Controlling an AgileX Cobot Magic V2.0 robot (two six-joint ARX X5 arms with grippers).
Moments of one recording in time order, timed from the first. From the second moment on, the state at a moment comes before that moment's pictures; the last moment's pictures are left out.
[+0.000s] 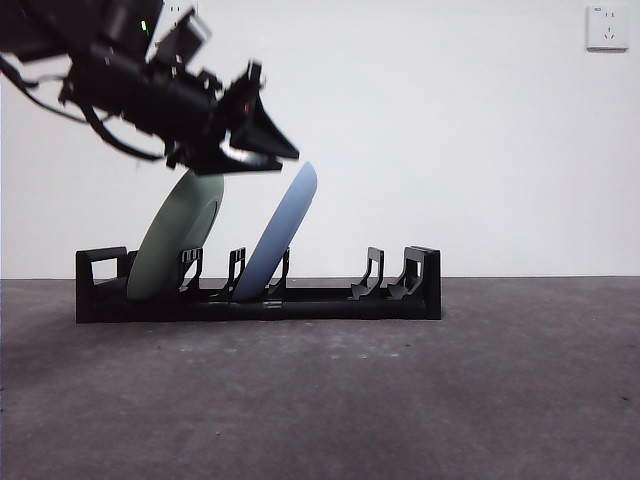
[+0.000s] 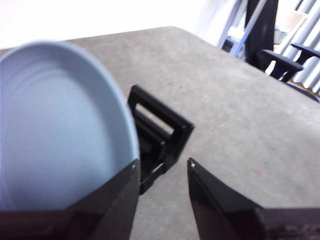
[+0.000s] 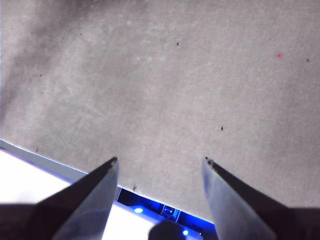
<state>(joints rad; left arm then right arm) -0.36 1.68 1.05 0.32 0.53 -0.09 0.27 0.75 1.01 -1.15 -0.32 0.11</state>
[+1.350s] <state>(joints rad) -0.37 0.74 1.05 -0.87 0.55 -0.09 0.27 0.75 1.01 -1.05 -0.59 -0.05</state>
